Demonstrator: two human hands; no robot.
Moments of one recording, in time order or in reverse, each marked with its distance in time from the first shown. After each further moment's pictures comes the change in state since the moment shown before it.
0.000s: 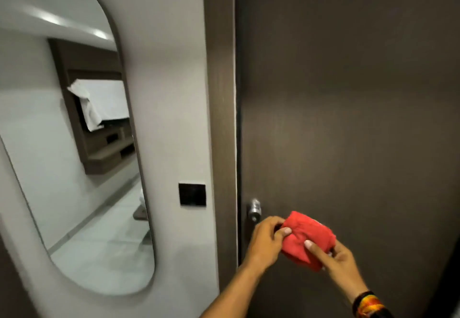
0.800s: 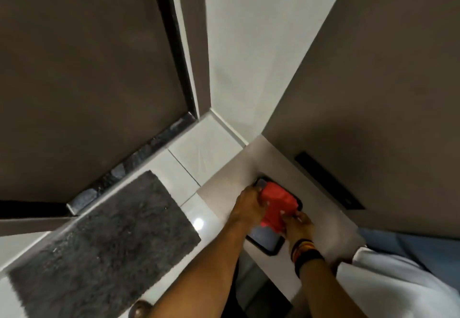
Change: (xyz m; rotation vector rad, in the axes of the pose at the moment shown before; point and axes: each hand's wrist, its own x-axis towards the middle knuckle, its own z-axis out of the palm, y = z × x) left_hand -0.369 -0.064 0.663 0.188 -1.292 -0.459; right_hand -0.372 0.391 -0.492 0.087 1.184 1.166
